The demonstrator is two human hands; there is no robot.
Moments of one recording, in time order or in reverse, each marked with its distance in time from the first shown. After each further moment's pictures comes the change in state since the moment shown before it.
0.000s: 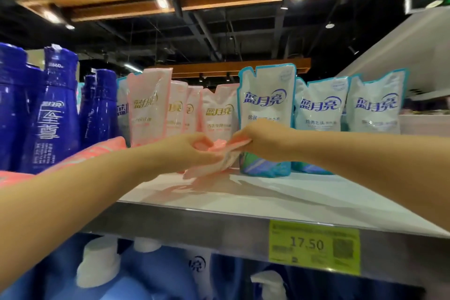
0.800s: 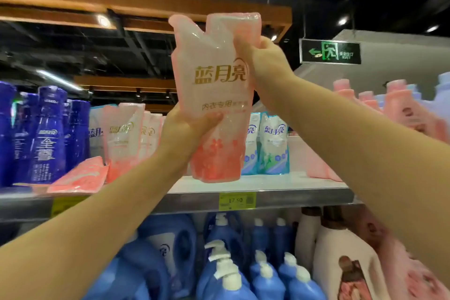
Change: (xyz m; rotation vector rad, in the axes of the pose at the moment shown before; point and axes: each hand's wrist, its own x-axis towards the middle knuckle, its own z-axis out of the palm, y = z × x) left_hand -0.152 0.086 -0.018 -0.952 0.339 0.635; right_hand -0.130 -0.150 -0.189 0.950 0.973 0.338
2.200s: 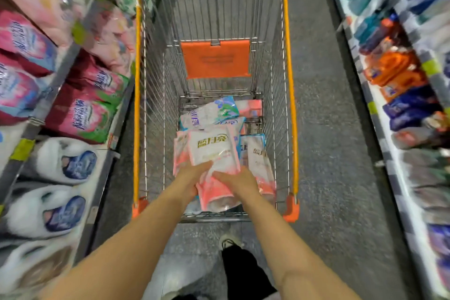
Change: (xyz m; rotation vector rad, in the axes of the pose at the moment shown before) left_hand -0.851 0.056 0.468 -0.137 -1.421 -1.804; right_hand -0.911 -0.051 -0.506 -0.250 1.423 1.624
